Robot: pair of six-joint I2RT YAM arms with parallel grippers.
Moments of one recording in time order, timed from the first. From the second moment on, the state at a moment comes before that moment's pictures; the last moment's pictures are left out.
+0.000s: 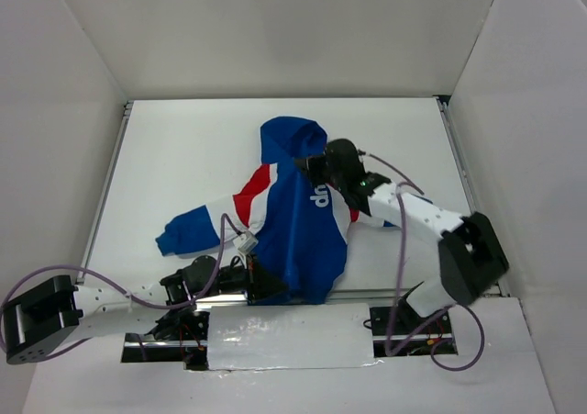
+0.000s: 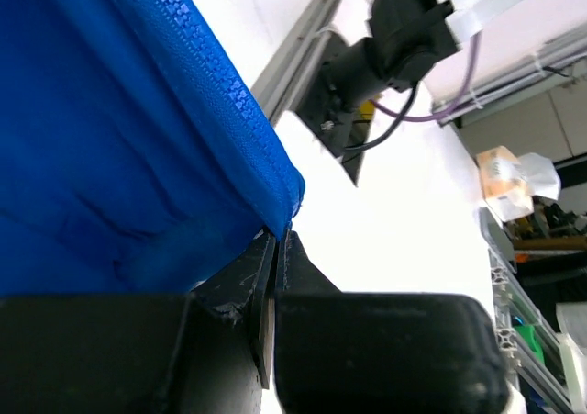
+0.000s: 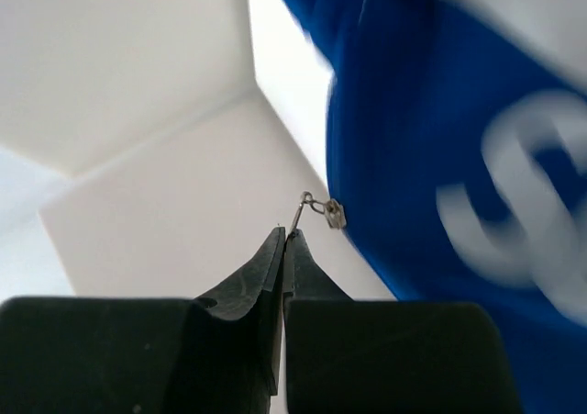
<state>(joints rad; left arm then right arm) -1.07 0.91 0.06 0.73 0.23 -0.77 0.64 1.39 0.91 -0.01 0.14 1.86</state>
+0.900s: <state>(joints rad) -1.16 1.17 0.24 0.38 -0.11 -0.82 0.28 1.98 1.90 0.04 -0.42 1.08</state>
